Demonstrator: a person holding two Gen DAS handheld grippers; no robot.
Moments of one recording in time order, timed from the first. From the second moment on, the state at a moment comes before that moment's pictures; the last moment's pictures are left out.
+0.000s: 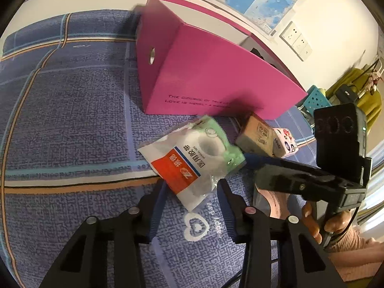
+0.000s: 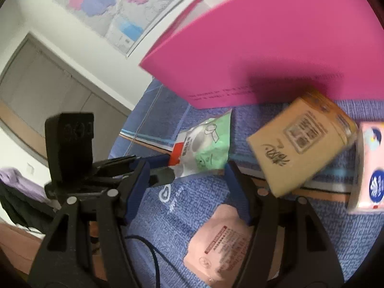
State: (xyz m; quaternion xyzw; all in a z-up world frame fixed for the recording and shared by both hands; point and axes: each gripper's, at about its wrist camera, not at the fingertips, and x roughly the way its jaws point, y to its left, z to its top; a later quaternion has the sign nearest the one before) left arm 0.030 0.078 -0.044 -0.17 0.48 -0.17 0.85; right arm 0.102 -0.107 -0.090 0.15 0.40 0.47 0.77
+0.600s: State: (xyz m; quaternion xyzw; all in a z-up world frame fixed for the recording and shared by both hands) left arm 0.028 0.074 -0.043 -0.20 0.47 -0.19 0.84; right arm 0.118 -0.094 -0.087 0.15 0.40 0.46 0.78
